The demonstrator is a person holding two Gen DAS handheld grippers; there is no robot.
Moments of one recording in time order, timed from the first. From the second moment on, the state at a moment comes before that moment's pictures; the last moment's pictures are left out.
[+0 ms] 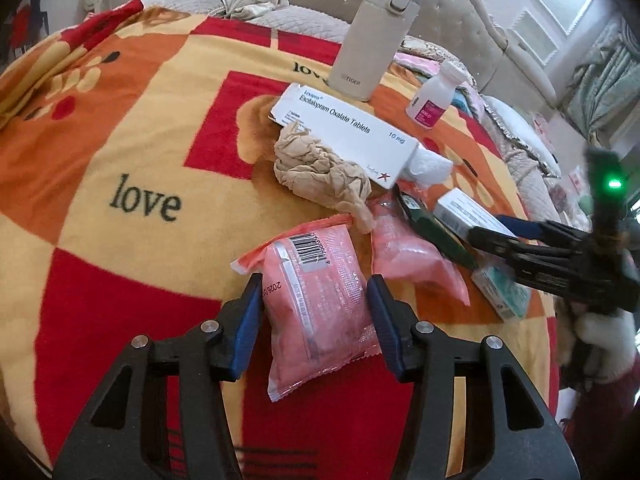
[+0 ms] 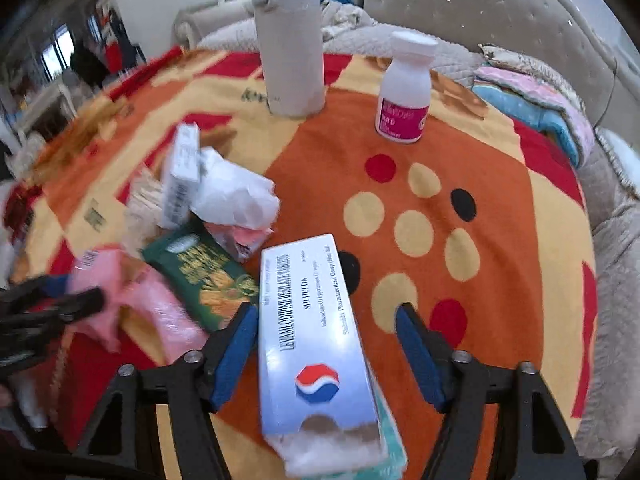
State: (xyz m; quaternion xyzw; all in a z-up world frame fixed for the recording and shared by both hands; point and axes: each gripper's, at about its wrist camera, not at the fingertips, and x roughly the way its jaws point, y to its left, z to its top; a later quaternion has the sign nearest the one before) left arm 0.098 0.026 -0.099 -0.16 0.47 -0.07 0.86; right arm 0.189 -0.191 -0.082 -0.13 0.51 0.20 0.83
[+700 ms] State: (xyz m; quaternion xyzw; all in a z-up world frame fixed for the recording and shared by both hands) left arm 0.052 -0.071 -0.048 -0.10 0.44 -0.16 0.88; right arm 0.058 -0.271 -0.028 -0.05 0.43 0.19 0.88
